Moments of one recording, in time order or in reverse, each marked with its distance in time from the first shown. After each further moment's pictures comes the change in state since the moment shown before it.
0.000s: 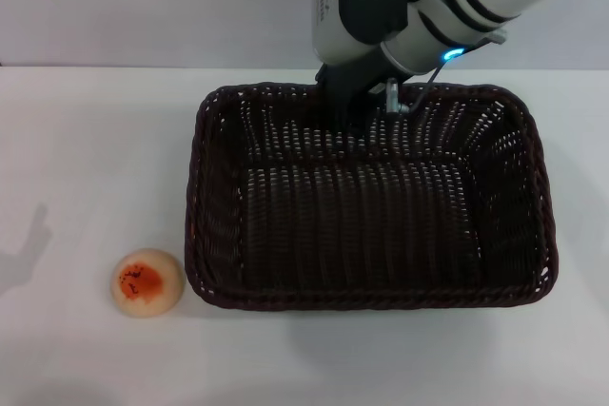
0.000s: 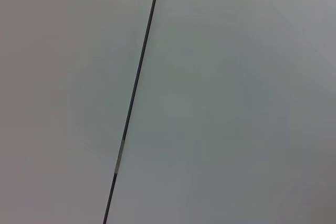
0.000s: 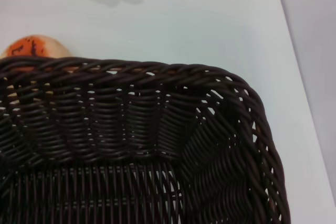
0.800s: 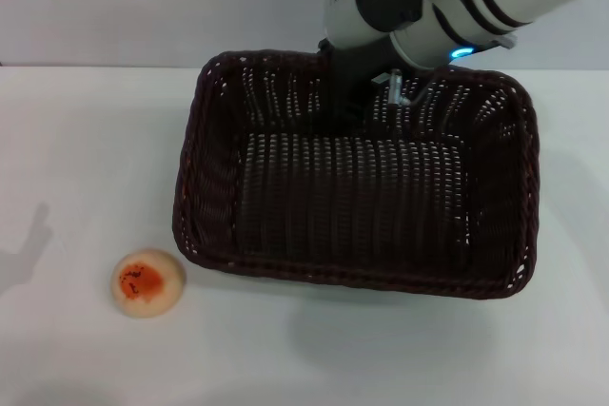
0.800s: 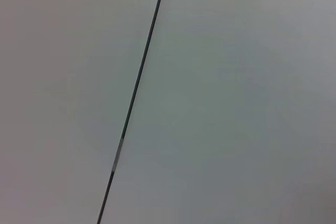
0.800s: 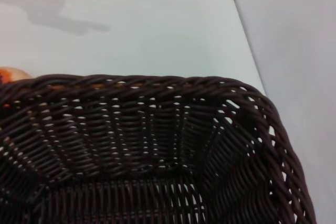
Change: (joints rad) left arm -0.002 0.004 0.001 -0.008 0.000 0.001 -0.034; right arm -0.103 0.001 -0.007 -0.129 0.014 0.044 0.067
